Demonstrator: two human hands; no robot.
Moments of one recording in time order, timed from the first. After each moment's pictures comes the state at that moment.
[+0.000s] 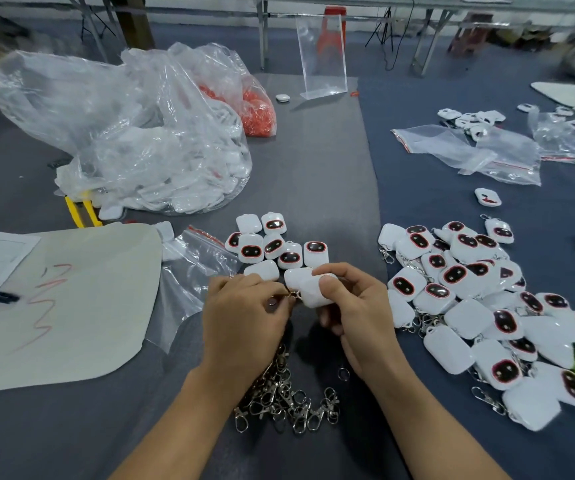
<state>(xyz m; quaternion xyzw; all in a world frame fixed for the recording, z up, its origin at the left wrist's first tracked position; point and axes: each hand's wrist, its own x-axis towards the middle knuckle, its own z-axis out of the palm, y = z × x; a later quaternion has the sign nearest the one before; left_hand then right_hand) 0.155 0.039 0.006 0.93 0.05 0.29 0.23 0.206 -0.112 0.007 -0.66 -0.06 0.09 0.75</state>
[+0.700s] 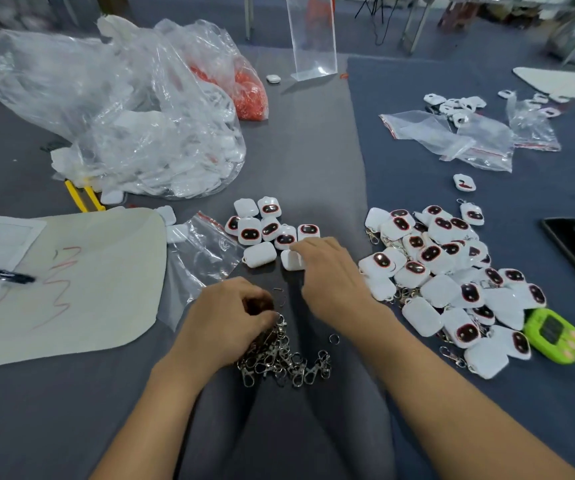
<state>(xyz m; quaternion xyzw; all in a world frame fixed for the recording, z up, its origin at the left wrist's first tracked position) 0.120 0.068 0.030 0.94 0.10 0.01 0.34 0.214 -0.095 0.044 -0.95 -0.26 0.03 0.19</state>
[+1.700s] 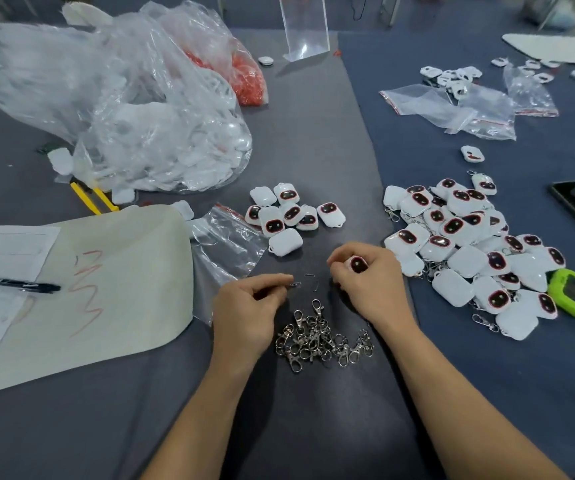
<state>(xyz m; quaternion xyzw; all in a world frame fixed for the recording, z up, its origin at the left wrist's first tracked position) 0.110 0.078 0.012 0.78 0.19 0.09 0.59 0.182 -0.097 0.012 -0.86 -0.06 -0.03 0.51</state>
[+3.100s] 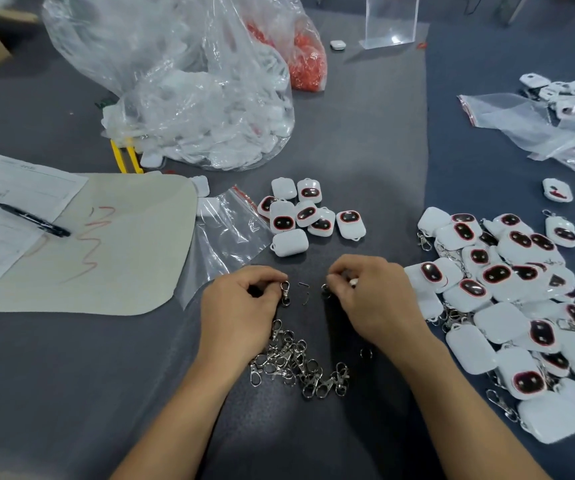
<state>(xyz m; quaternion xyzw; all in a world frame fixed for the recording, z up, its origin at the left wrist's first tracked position) 0.119 0.042 0.008 0.82 0.28 0.19 0.46 0.218 -0.116 0.029 -0.93 -0.21 0.08 0.29</state>
